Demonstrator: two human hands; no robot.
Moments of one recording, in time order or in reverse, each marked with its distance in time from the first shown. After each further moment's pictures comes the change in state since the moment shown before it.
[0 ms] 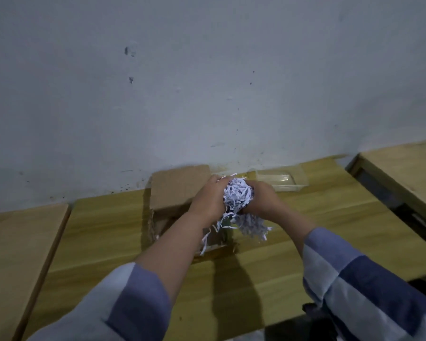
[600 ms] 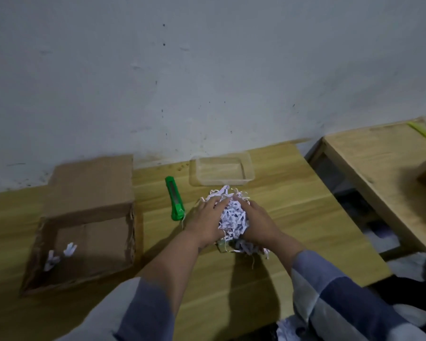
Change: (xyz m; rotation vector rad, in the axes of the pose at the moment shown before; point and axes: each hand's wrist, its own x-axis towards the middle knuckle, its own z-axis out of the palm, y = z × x) left_hand 0.078 0.074 0.179 0.183 -0.385 -0.043; right_hand 0.020 0.220 -0.042 -0.124 -0.190 0.144
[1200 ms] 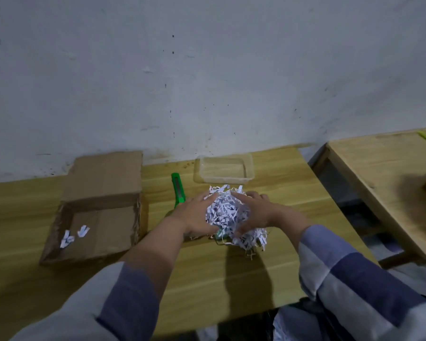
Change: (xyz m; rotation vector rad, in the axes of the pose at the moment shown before) left_hand -0.032 -0.005 -0.030 0.059 -0.095 -0.091; right_hand -0.009 -0.018 -0.053 -0.258 -0.310 -0.011
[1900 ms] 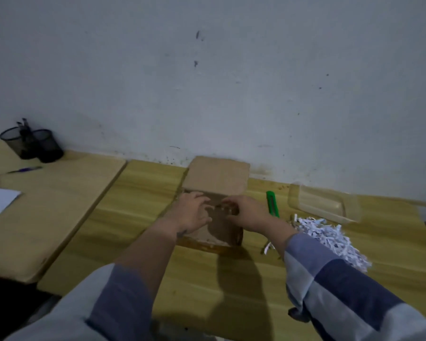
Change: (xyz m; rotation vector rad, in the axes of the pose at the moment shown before) left_hand -0.158 -0.170 -0.050 -0.099 0.308 -0.354; right_hand 0.044 -0.244 0.046 -0.027 0.147 -0.468
